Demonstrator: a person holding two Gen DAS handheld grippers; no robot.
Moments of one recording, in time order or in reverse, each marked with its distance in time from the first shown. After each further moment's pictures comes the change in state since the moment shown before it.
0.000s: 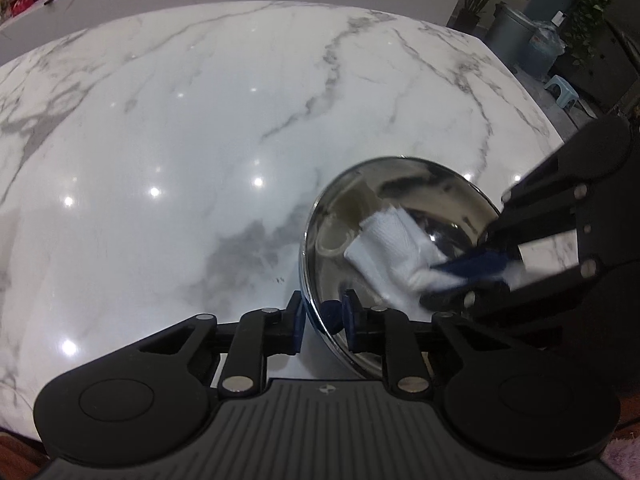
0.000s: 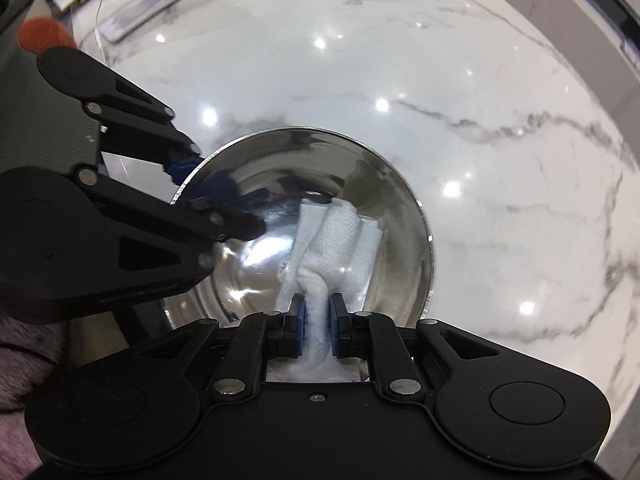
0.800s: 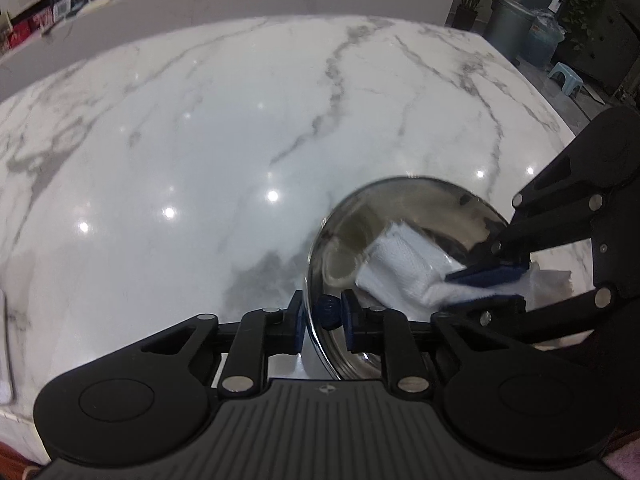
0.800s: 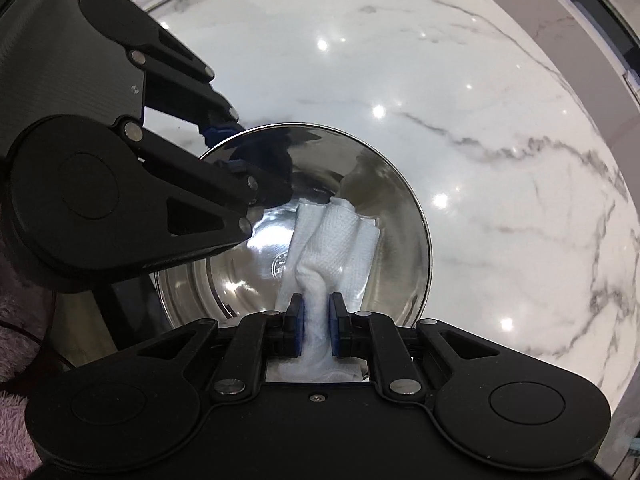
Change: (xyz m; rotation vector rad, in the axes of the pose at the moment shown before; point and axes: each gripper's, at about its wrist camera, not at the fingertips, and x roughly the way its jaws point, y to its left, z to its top) left arm 0.000 -0.002 0.004 0.027 0.006 0.027; right arm -0.028 0.010 0.031 -0.120 0.006 -0.100
